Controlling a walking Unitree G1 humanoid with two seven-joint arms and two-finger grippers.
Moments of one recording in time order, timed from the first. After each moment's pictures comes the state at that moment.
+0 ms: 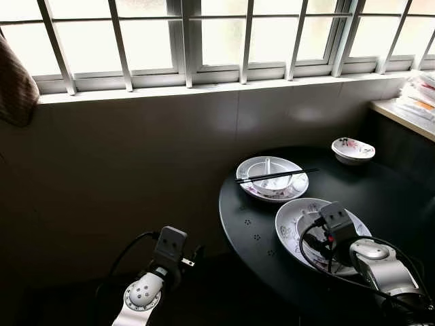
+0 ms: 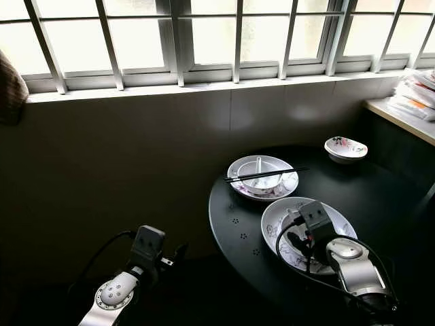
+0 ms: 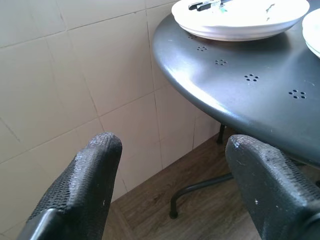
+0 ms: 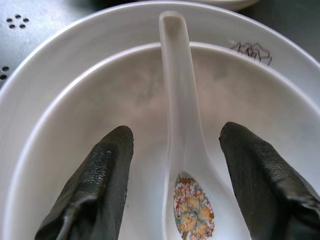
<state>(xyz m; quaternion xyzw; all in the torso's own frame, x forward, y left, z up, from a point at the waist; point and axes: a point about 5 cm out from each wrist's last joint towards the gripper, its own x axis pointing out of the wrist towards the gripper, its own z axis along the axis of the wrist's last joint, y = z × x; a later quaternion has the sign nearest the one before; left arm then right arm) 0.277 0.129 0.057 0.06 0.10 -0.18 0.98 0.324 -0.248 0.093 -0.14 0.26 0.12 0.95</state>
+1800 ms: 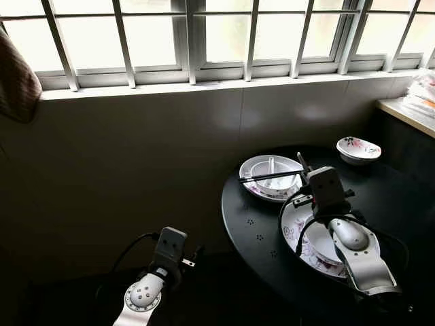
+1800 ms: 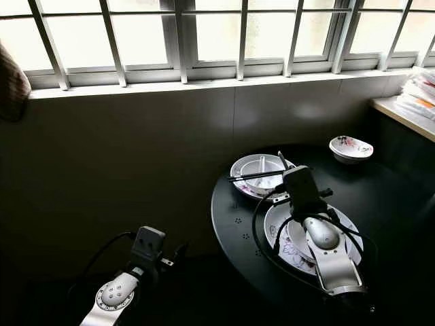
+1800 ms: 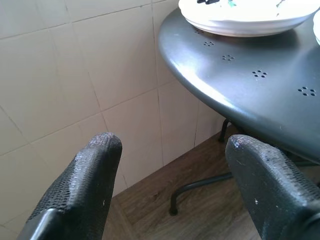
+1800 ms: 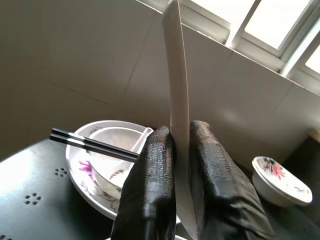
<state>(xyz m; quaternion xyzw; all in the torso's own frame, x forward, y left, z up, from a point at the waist) 0.276 0.129 0.056 0.06 0.10 -0.18 0.98 0.335 -0.188 0.166 -0.21 -0.10 0.06 0.97</state>
